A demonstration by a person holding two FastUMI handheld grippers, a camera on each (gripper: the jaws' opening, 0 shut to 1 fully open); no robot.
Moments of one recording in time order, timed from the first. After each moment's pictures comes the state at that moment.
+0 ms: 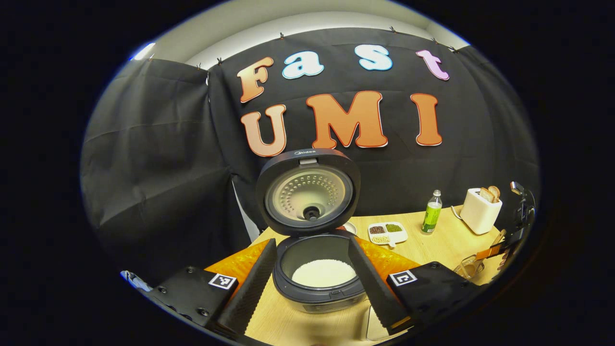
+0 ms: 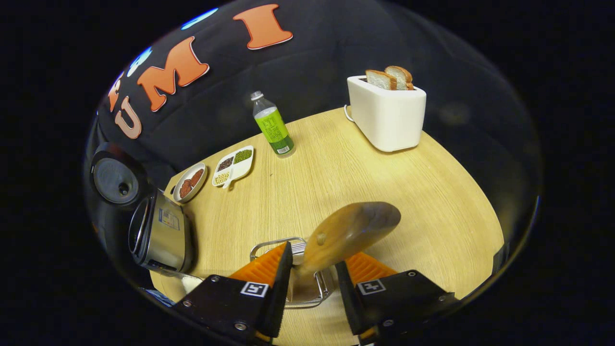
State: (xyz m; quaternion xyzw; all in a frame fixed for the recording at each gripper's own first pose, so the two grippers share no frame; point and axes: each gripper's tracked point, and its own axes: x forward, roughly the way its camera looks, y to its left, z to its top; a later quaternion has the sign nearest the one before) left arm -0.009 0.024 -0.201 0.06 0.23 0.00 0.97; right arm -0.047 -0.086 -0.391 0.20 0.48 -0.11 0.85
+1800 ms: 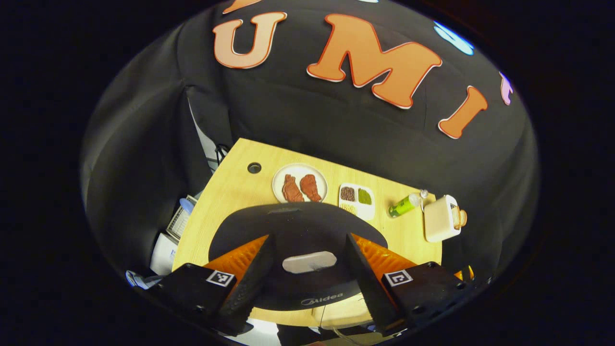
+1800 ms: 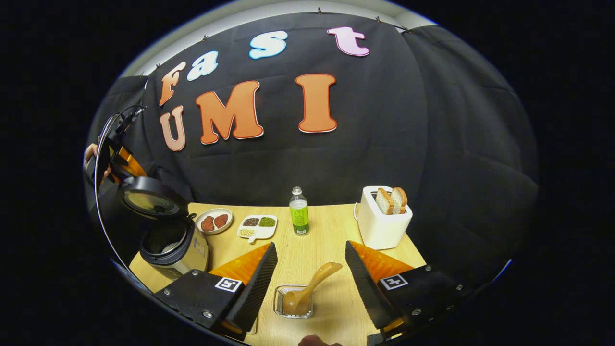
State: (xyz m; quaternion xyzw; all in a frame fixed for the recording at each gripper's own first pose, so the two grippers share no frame) left arm 0.132 0.016 -0.238 -0.08 0.58 -0.08 0.80; right arm -0.020 -0.105 -0.202 0.08 0.28 -0.08 0.96
